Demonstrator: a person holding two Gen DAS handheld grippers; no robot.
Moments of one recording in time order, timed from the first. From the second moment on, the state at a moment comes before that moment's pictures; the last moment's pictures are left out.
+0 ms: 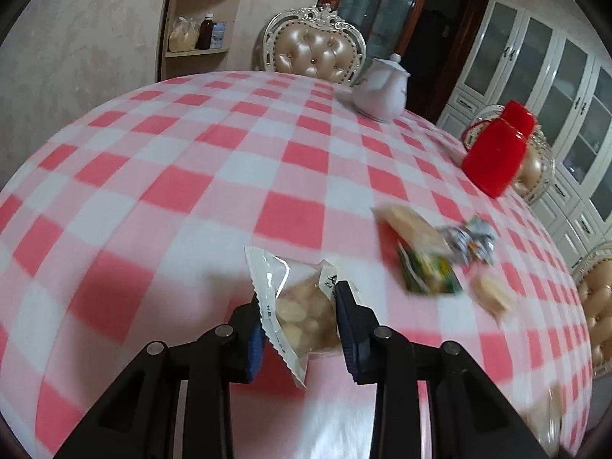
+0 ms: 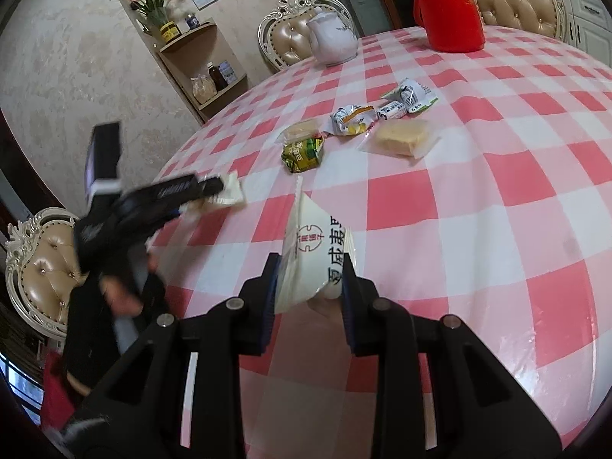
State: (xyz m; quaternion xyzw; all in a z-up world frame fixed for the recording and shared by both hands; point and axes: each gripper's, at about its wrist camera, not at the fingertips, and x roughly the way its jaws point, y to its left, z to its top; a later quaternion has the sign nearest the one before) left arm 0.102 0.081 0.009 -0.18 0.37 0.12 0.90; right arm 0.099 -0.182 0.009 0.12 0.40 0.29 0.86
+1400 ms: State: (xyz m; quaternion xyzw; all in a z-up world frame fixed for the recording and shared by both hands) left arm -0.178 0.110 0.050 -0.21 0.26 0.17 0.93; right arm -0.046 -0.103 0.024 0.04 0.34 0.41 0.85
